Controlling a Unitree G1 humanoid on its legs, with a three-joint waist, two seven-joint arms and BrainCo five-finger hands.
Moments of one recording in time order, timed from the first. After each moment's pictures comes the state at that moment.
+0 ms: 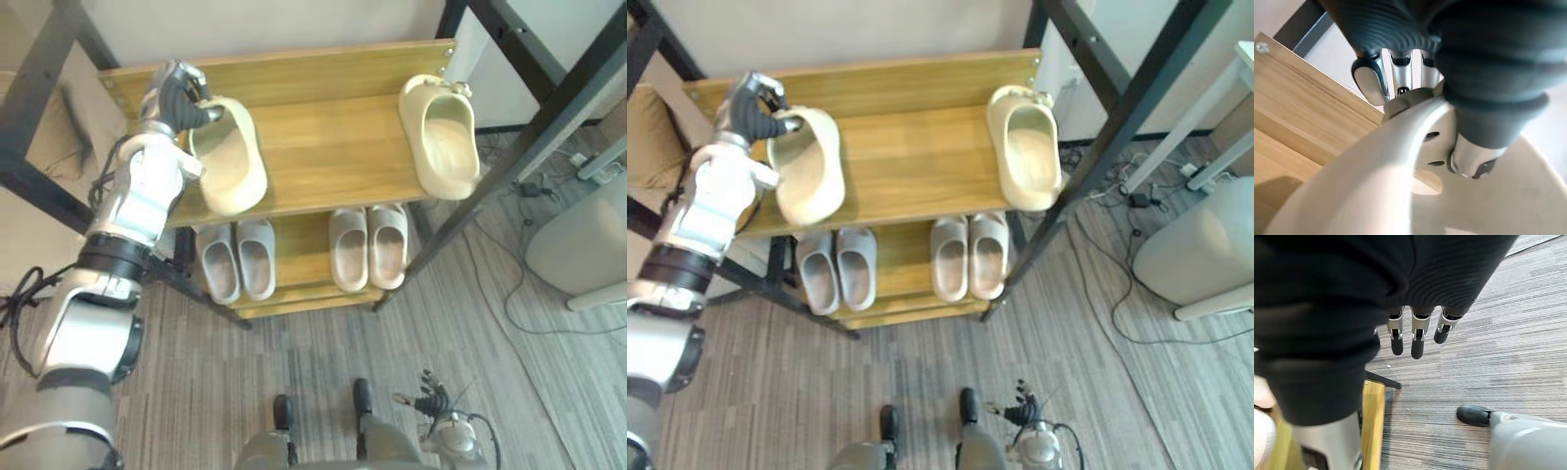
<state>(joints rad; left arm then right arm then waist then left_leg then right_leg) -0.98 0.68 -0.28 0.61 0.23 -0.08 0.20 0.15 -0.11 -0.04 0.70 -0.11 -0.04 -0.13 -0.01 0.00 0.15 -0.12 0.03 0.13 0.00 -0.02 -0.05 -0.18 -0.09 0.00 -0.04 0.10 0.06</state>
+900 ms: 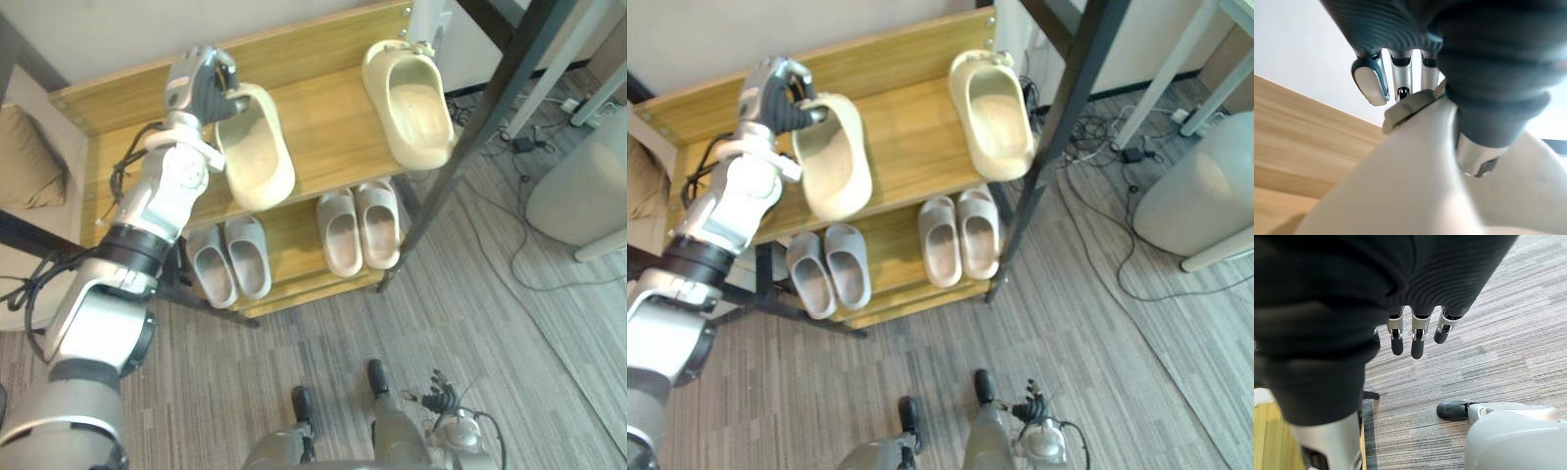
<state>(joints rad) -1.09 0.63 -0.39 0.59 0.37 -0.07 0.32 0.08 -0.13 -0.09 0.77 -0.07 -0.06 -0.17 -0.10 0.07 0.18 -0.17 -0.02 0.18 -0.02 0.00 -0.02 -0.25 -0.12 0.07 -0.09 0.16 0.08</state>
